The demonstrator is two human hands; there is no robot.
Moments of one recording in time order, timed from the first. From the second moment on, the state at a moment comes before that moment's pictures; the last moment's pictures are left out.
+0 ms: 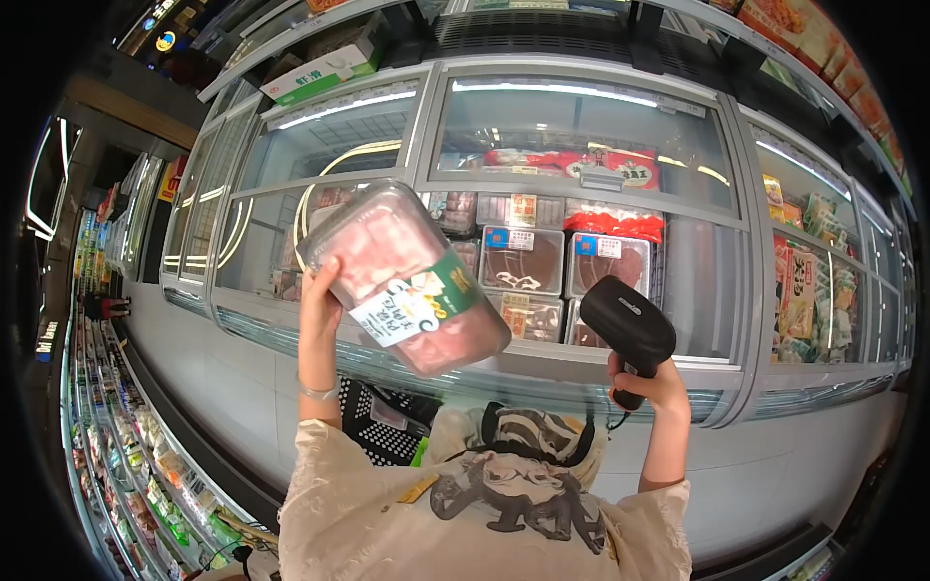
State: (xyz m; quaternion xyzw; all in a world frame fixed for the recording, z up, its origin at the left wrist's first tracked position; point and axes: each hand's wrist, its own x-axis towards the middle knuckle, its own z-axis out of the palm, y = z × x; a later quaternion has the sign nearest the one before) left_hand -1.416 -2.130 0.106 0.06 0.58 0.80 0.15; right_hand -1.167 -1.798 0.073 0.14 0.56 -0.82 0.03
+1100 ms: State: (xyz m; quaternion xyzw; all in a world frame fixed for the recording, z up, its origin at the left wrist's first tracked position) left_hand -1.549 -2.286 -0.008 -0.14 0.59 0.75 0.26; right_hand -1.437 -2.010 -0.020 0.17 0.35 -0.90 0.19
